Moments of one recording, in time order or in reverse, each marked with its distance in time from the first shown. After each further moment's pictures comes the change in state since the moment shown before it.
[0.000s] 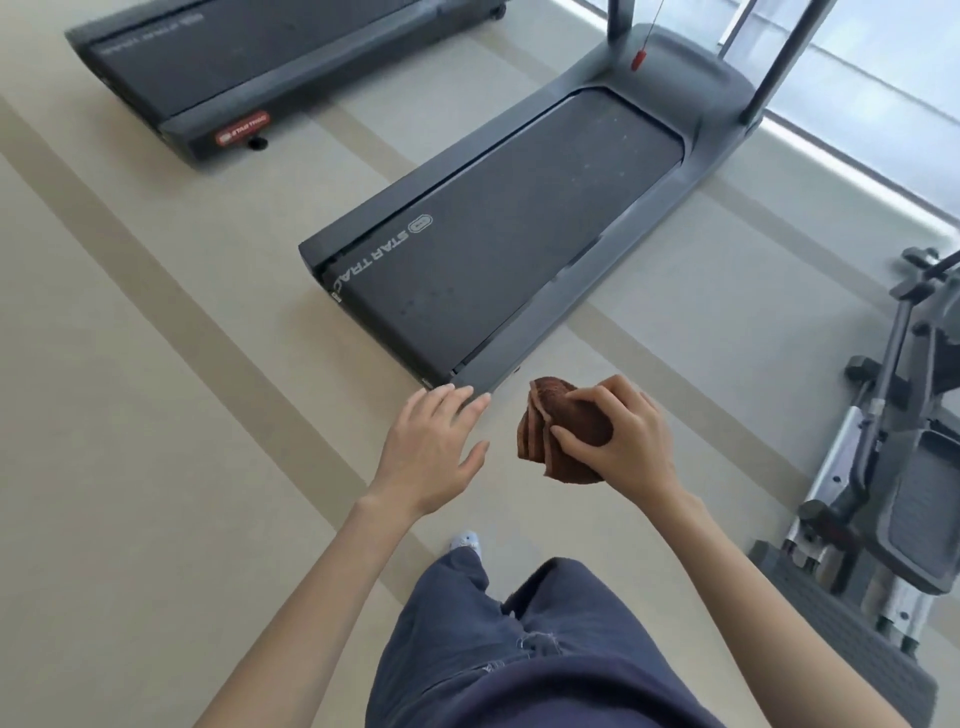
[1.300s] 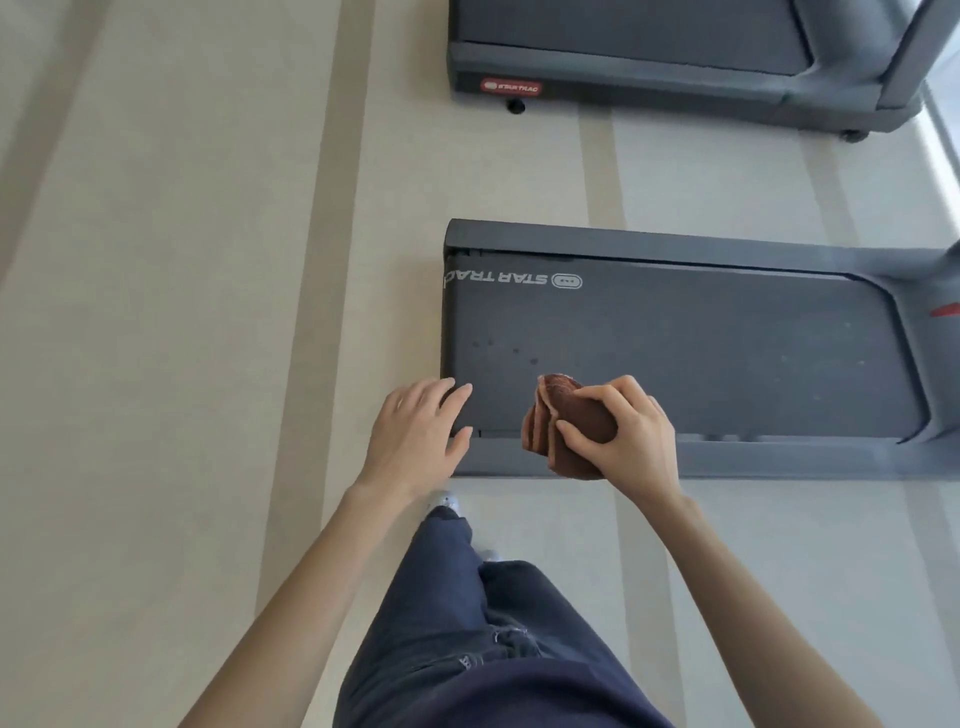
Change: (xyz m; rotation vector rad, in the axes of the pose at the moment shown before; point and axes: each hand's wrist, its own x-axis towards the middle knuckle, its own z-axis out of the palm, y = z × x) left_hand 0.253 -0.024 0.019 -0.096 0.159 -0.847; right_hand 0.390 0.126 0.080 0.128 -0.480 -0.540
